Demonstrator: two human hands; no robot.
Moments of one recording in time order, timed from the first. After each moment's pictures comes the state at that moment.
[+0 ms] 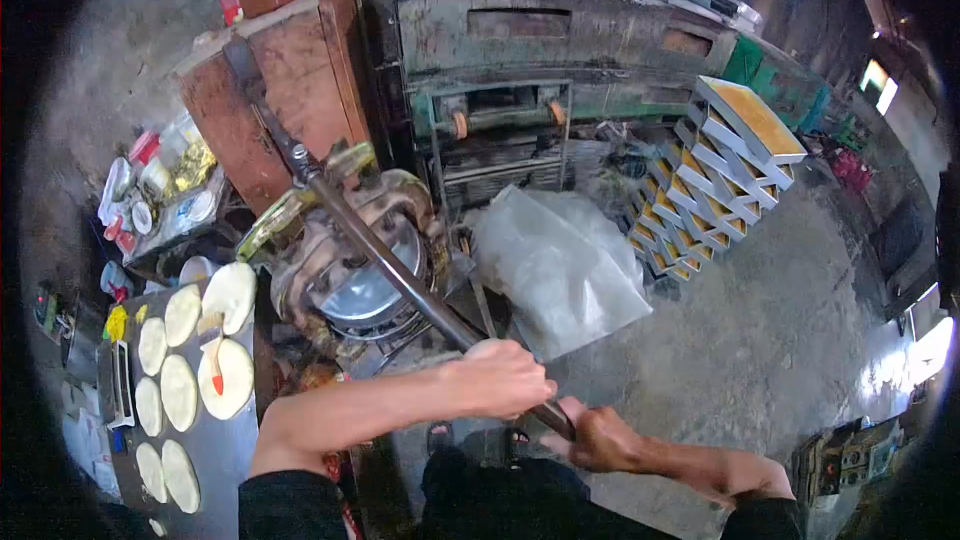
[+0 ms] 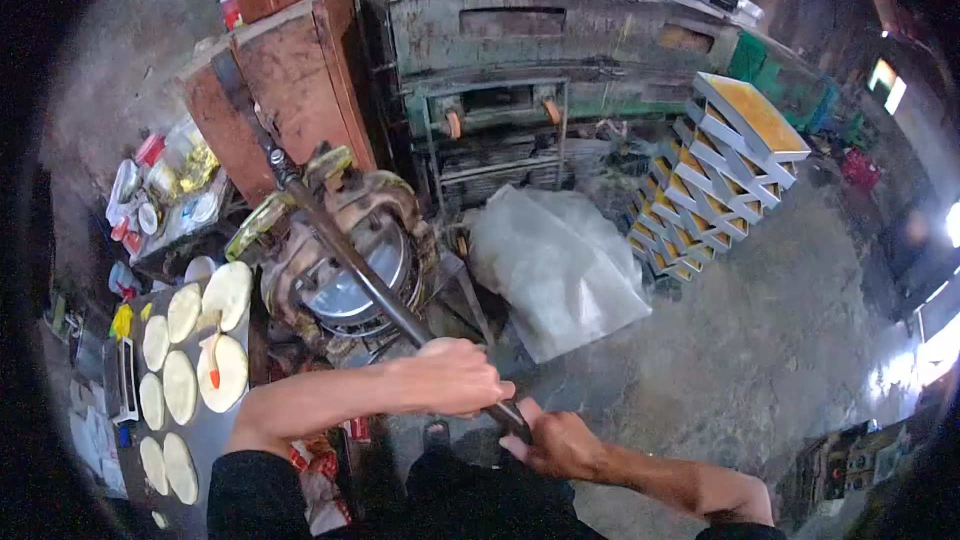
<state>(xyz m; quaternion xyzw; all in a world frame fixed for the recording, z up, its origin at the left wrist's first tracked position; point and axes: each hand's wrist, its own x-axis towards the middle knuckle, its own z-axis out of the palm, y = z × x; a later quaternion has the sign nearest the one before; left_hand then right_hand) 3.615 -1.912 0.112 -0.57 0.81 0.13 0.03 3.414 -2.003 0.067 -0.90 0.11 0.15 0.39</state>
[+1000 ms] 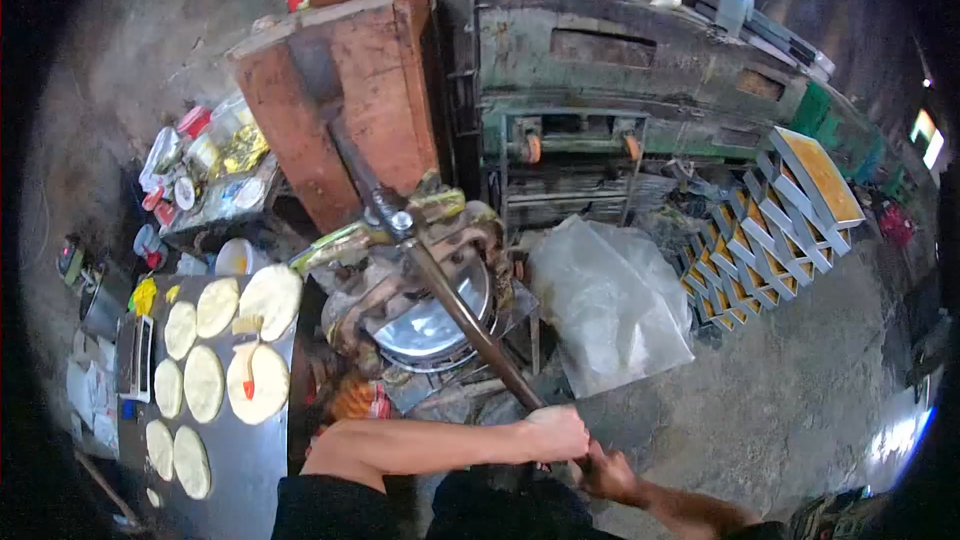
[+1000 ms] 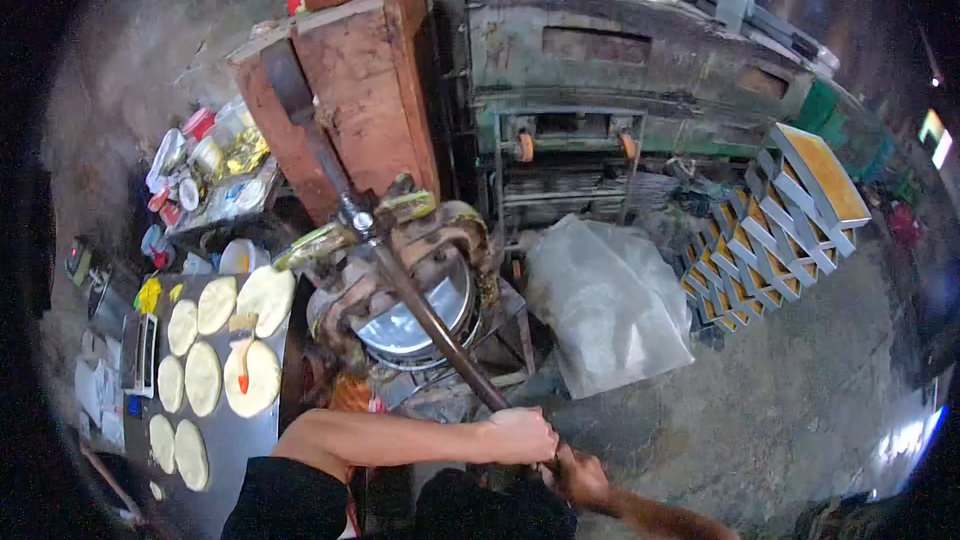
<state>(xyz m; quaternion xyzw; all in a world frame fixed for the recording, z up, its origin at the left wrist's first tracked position) 3.632 -1.888 -0.005 -0.55 0.83 0.07 0.03 3.453 -1.997 -0.055 -0.94 0.02 -0.01 0.35</state>
